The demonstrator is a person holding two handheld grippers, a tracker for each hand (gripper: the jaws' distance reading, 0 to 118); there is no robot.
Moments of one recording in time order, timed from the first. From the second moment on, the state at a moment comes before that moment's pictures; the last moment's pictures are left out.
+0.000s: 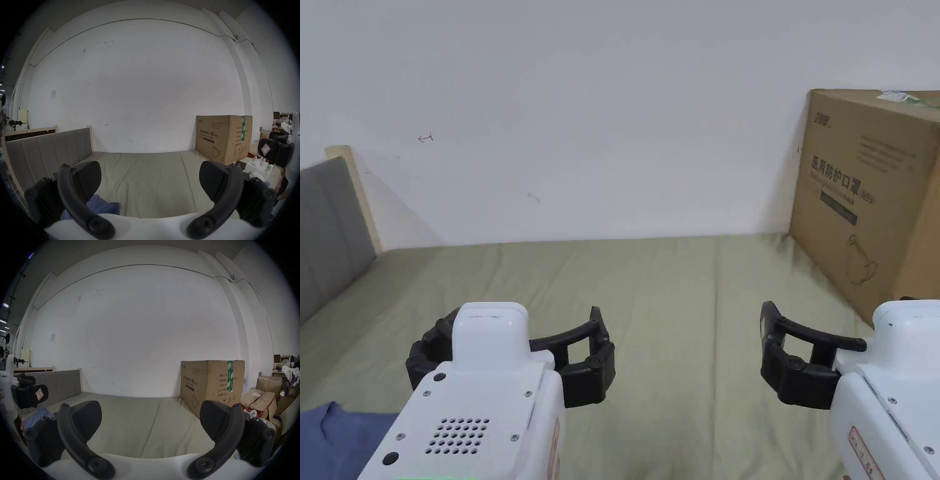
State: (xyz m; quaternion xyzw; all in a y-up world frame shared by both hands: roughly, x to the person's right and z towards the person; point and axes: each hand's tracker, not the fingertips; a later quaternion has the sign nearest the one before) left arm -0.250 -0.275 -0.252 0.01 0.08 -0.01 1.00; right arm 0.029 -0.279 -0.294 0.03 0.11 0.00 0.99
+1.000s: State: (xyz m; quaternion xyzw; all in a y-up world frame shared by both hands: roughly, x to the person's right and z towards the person) left arm -0.181 -0.321 -0.284 -0.01 0.19 -0.55 0.81; right arm 0.114 -0.350 -0.335 -0.19 0.10 -0.67 0.71
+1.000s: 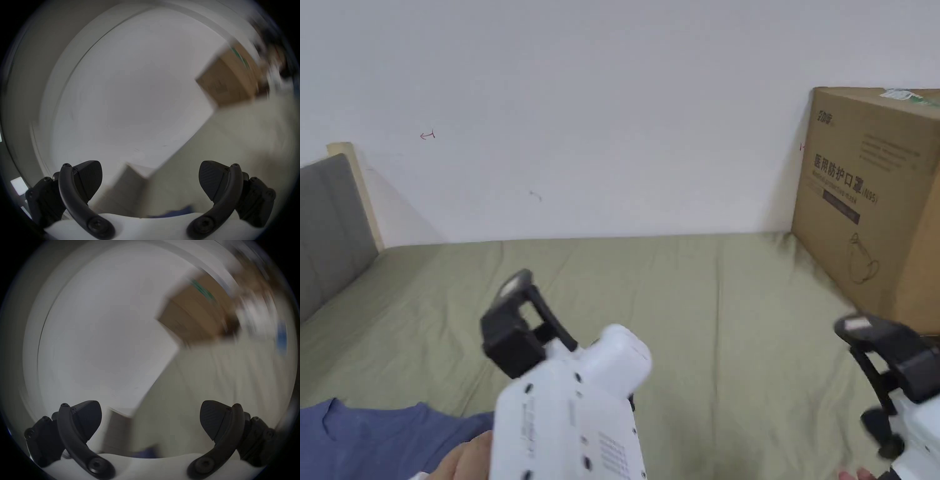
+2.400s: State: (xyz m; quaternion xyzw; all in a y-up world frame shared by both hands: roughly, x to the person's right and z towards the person) left arm -0.264 -0.270 -0.252 0.02 0.10 0.00 0.99; right arm 0.032 -0.290 -0.294 0.03 0.06 0.01 1.00
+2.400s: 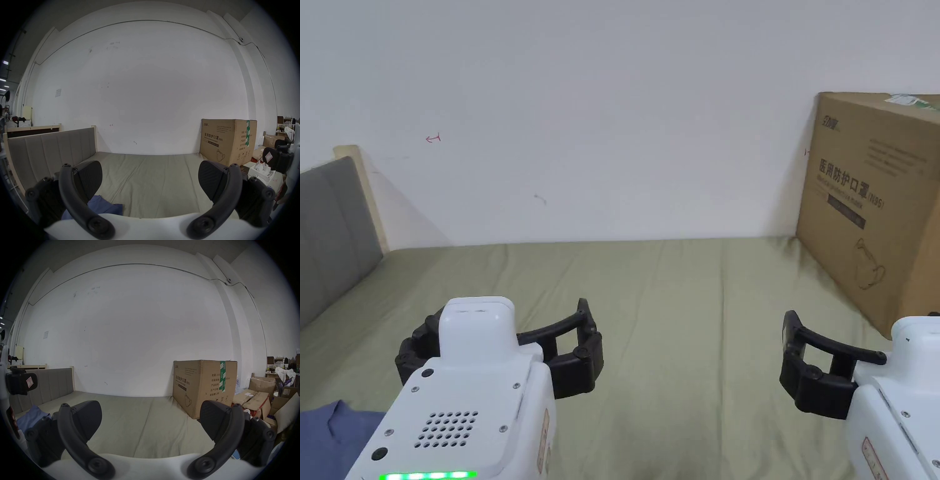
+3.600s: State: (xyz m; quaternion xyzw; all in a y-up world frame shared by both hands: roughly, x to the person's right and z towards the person) left arm -0.282 -0.284 -0.255 -0.04 0.12 0.01 0.99; right arm 0.046 -0.294 -0.307 -0.02 0.06 -0.04 1.00
